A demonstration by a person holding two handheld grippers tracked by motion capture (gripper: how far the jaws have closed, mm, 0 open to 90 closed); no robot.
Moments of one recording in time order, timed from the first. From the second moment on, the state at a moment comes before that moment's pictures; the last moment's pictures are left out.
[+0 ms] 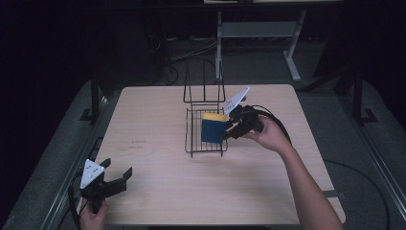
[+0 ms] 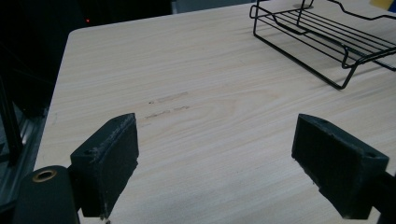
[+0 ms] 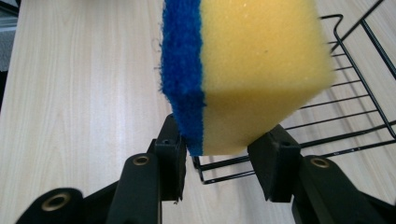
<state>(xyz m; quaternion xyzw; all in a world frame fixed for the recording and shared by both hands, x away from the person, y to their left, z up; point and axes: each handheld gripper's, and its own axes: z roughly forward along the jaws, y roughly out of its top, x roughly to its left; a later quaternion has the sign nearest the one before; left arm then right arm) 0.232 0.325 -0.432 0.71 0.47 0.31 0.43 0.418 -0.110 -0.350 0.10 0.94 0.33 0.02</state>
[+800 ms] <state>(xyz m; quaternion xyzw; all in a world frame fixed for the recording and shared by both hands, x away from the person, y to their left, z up) 0.231 0.327 -0.432 0.70 0.47 0.31 0.43 0.466 -0.101 -0.369 0.13 0.94 0.32 0.01</state>
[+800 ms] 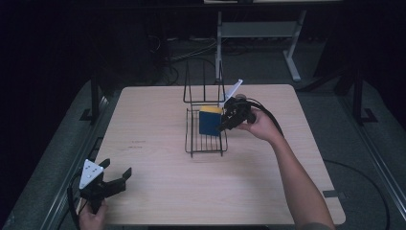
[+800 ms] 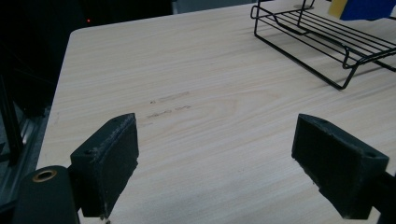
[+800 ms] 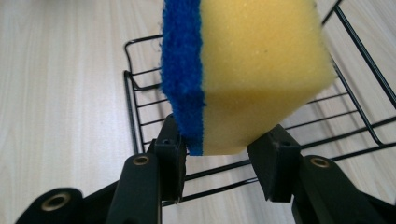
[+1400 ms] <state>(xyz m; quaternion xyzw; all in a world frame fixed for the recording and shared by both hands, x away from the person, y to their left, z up) 0.231 0.328 -0.431 0.70 0.47 0.31 0.43 0.478 -0.101 -0.385 0.14 0.94 0.32 0.01</state>
